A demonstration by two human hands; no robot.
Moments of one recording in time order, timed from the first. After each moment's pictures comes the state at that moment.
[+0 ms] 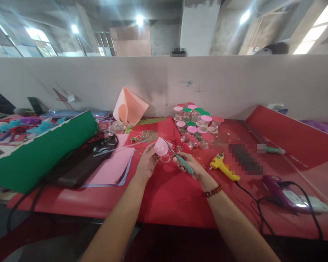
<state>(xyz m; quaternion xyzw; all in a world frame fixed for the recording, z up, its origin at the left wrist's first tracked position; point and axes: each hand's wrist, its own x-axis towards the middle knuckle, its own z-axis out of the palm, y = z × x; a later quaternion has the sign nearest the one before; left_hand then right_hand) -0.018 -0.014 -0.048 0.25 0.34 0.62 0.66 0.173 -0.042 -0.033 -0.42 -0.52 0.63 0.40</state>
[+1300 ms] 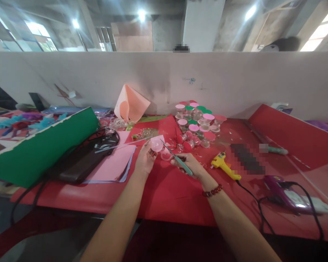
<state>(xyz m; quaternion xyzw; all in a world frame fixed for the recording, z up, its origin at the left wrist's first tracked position) -0.023 -0.011 -0.042 0.17 0.32 0.67 0.65 0.169 -0.046 -0.035 -0.44 -0.55 0.61 0.36</state>
